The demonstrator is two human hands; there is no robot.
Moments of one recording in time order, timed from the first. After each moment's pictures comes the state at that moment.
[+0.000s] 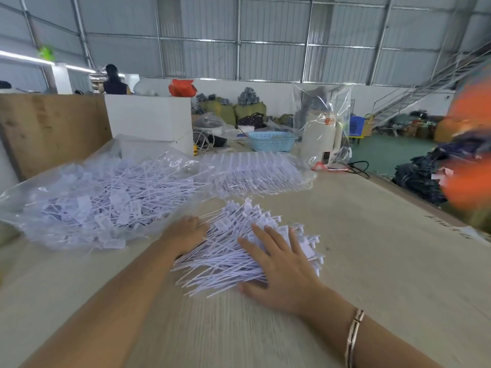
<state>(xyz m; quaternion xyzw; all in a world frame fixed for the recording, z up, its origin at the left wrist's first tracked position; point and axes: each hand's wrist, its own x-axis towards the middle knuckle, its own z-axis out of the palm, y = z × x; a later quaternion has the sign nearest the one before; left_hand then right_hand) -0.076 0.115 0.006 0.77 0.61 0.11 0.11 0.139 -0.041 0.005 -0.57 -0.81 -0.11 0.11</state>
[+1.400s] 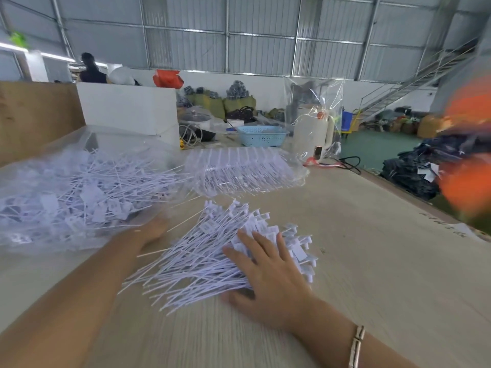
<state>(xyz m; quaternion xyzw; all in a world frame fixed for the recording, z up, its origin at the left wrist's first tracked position) -0.092 0.144 0.019 0.69 0.63 0.28 0.23 0.130 -0.039 0.006 -0.56 -0.82 -0.09 0.12</state>
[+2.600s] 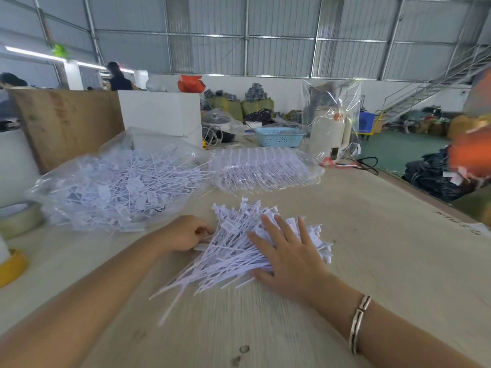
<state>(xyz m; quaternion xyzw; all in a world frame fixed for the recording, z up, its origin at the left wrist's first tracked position) -0.098 0.067 0.032 0.82 0.54 0.08 0.16 0.132 -0.048 0.014 -0.58 -0.79 -0.17 0.04</state>
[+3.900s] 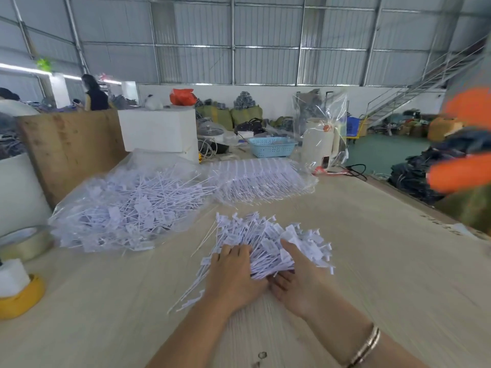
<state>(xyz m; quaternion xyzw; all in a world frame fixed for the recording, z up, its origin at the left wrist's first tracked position) -0.030 -0.017 0.003 0.83 0.53 0.20 0.02 0.089 -0.079 0.051 -0.49 -0.11 0.63 0.59</state>
